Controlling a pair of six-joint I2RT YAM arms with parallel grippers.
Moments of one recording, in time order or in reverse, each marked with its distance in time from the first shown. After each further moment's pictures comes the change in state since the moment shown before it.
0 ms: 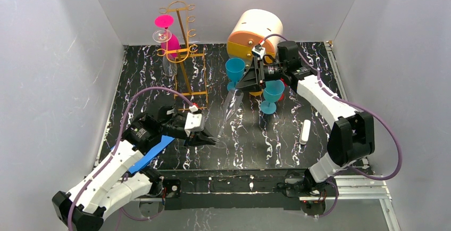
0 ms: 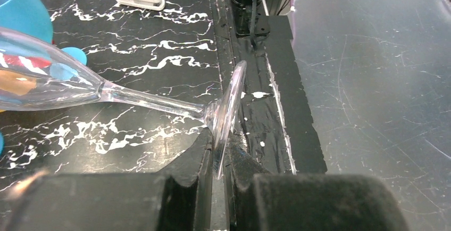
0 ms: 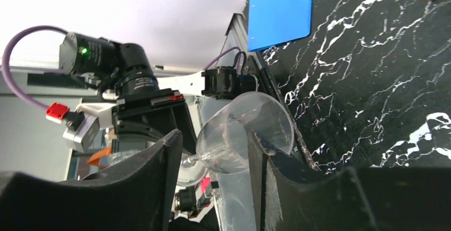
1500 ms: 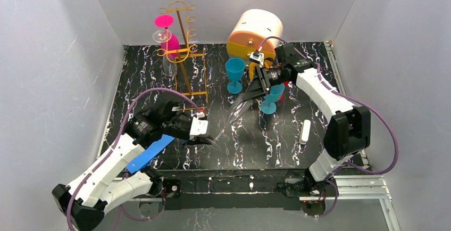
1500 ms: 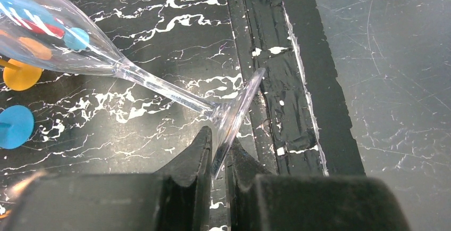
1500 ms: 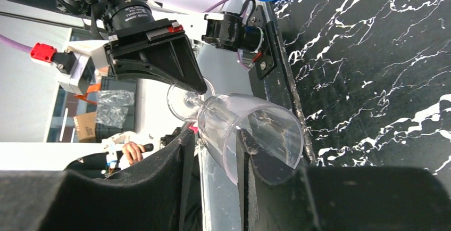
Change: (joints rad) left arm -0.027 0.085 0.129 -0.283 -0.145 0.296; right arm -0.014 0.074 0.127 -0.501 -0.226 -0.550
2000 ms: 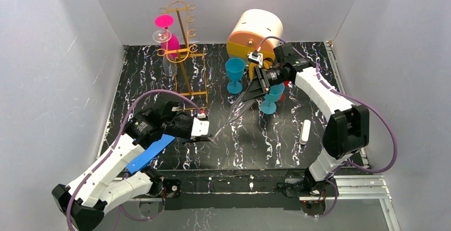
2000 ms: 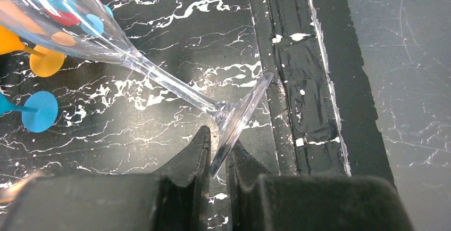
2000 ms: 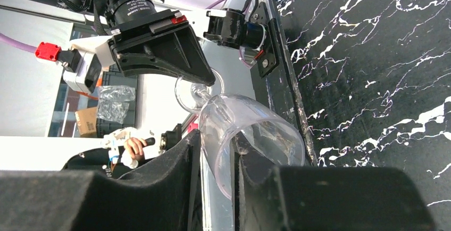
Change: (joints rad) left arm -0.001 -0.003 0.000 0.003 -0.084 0.035; right arm 0.004 0.016 0.023 -0.050 -0.006 -0.047
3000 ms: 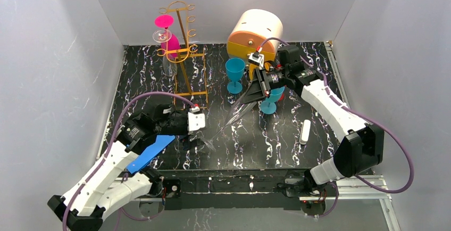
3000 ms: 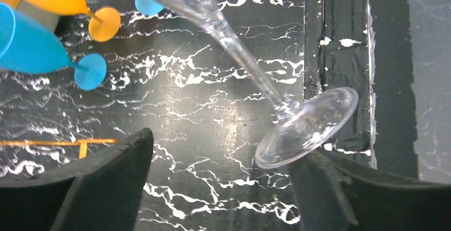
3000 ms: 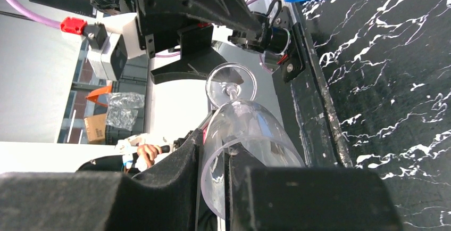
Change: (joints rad) left arm 0.017 -0.077 -0.010 0.072 -0.141 -0.114; right arm 0.047 -0.190 -0.142 0.310 0.027 0.362
